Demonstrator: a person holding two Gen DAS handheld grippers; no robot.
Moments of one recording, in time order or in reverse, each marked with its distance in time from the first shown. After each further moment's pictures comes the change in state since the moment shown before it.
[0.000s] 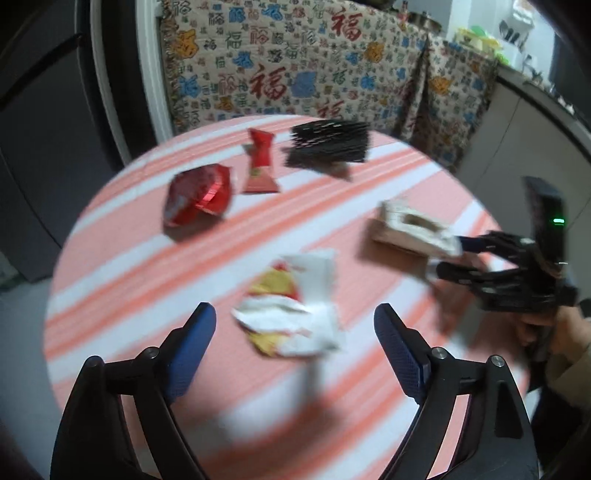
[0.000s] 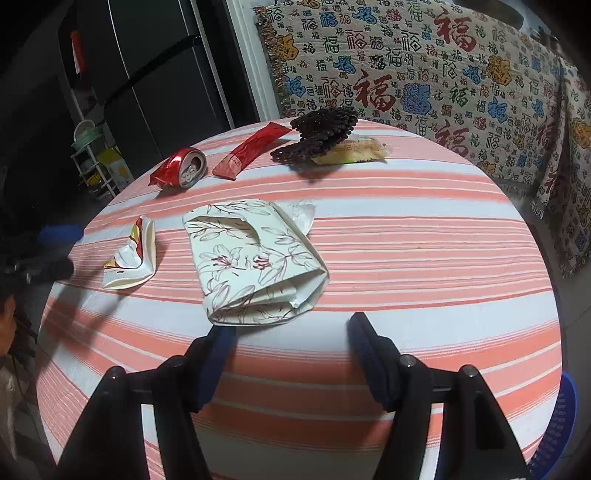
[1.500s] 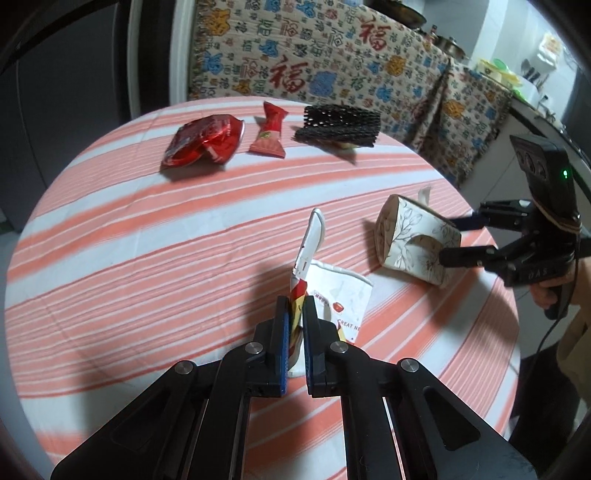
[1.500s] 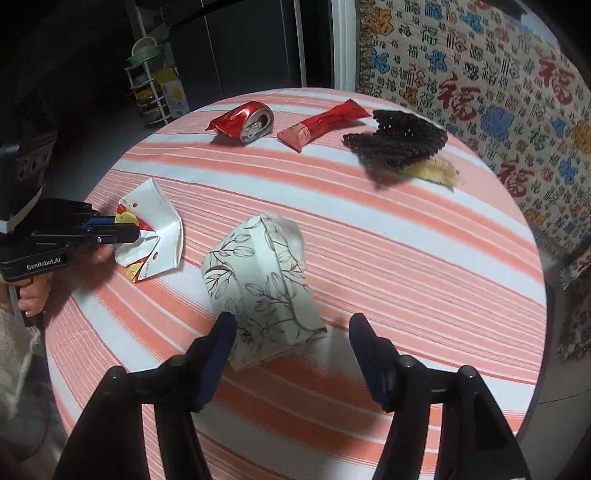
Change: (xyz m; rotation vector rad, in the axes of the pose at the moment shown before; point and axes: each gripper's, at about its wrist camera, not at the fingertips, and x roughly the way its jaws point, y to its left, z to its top) left arm 0.004 -0.005 -0.051 -0.162 -0.031 -0.069; right arm 0.004 0.022 0.038 -0.300 0.222 0.127
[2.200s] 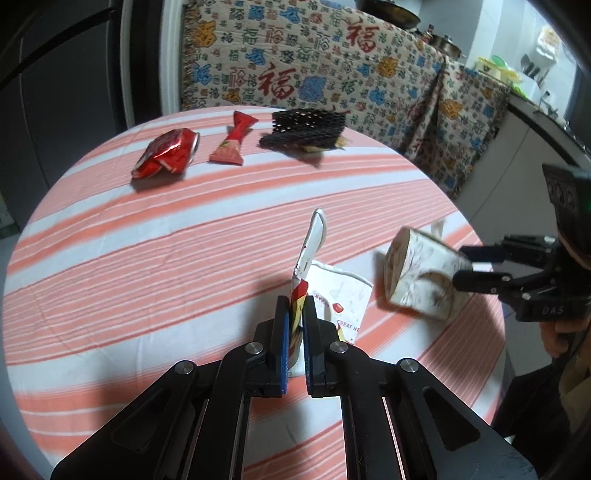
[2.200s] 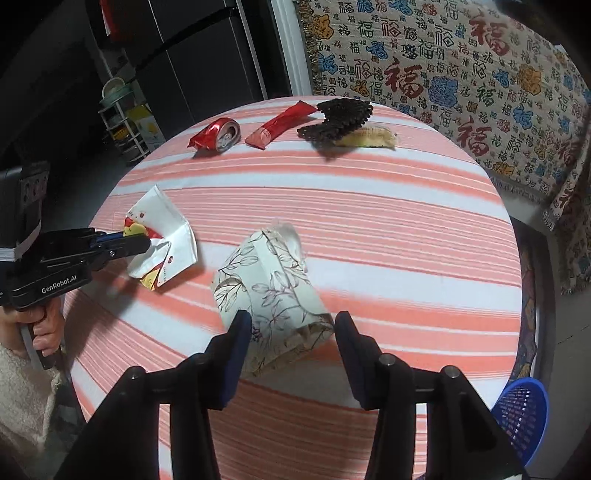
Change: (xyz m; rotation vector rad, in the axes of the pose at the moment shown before) left arm 0.001 -0.064 -0.001 0.015 -0.027 0.038; right arm -0.045 -0.012 -0.060 0.171 -0.077 -0.042
